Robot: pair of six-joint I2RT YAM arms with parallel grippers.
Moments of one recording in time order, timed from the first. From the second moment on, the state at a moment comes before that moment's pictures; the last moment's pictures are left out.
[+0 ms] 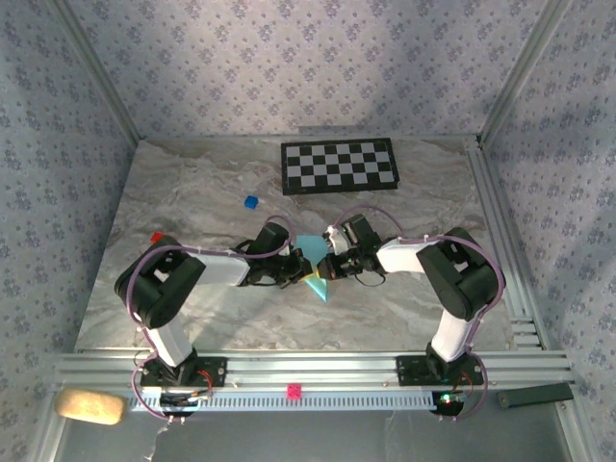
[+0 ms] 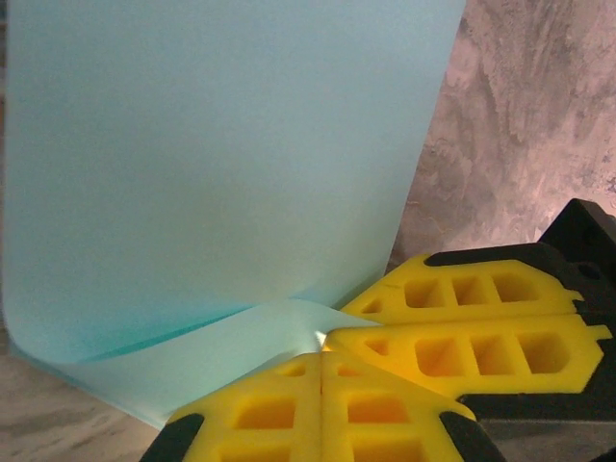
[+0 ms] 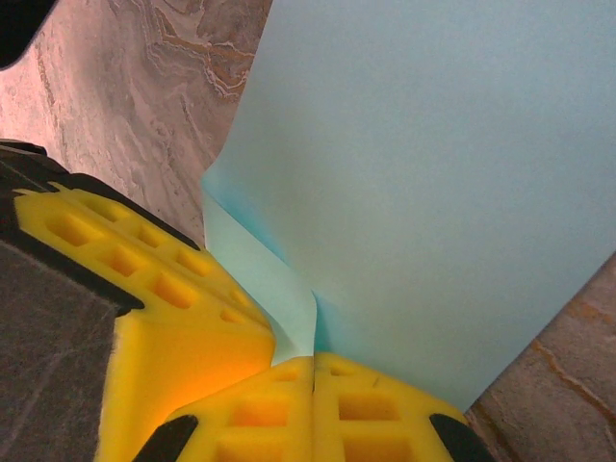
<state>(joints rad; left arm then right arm) -0.72 1.72 0.71 0.19 0.44 -1.13 0.58 1.76 0.77 0.02 -0.59 0.35</state>
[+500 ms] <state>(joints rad) -0.72 1.75 0.70 0.23 0.43 -1.13 0.58 1.76 0.77 0.02 -0.59 0.37</state>
